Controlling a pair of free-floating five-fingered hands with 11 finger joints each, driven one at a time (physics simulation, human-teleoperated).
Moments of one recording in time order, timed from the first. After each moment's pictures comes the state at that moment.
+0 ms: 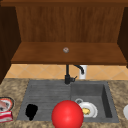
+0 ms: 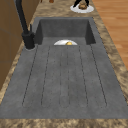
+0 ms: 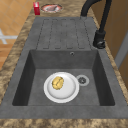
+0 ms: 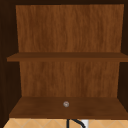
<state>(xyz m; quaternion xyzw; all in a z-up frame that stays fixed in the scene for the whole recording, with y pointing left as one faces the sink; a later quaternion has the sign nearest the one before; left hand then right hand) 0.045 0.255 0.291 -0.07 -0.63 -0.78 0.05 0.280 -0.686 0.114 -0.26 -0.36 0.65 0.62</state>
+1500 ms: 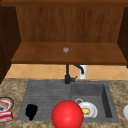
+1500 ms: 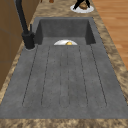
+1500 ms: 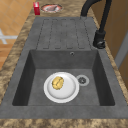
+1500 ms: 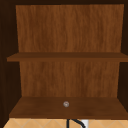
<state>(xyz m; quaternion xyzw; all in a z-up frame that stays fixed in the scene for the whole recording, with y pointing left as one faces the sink) 0.045 0.255 0.291 -0.07 -0.63 -0.78 0.05 0.281 -0.642 0.110 -0.26 -0.34 0.66 0.62</state>
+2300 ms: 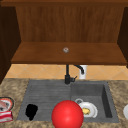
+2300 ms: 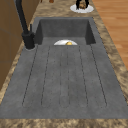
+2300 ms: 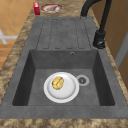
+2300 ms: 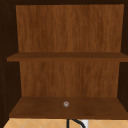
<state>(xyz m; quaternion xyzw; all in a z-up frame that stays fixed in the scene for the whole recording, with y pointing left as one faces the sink) 0.045 0.255 0.291 -0.07 -0.63 -0.78 0.05 0.283 -0.647 0.122 -0.27 -0.38 0.63 0.62</state>
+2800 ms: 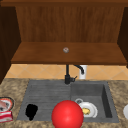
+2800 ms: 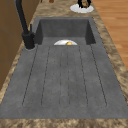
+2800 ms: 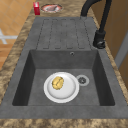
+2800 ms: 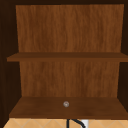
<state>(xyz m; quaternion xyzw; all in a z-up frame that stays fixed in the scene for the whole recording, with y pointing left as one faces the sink) 0.045 0.255 0.291 -0.07 -0.63 -0.78 0.05 0.265 -0.665 0.122 -0.27 -0.38 0.62 0.62</state>
